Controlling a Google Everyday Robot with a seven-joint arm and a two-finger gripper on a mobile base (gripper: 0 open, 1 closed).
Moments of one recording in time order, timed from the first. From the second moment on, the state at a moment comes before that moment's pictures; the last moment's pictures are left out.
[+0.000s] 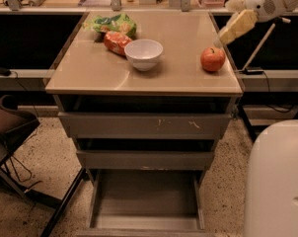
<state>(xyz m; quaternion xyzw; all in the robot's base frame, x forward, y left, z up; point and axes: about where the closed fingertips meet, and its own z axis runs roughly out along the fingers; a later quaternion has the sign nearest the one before) 0.692 -0.207 0.968 -0.52 0.74 0.19 0.38</state>
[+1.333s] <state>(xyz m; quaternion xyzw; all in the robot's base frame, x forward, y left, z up) 0.730 -0.263 0.871 -0.48 0.80 0.15 0.33</state>
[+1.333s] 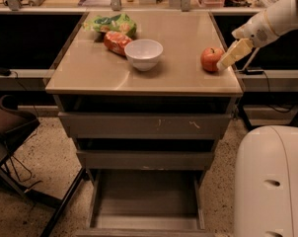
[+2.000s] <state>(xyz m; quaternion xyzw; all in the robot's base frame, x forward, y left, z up) 0.734 -0.250 0.859 -0.49 0.80 0.16 0.32</state>
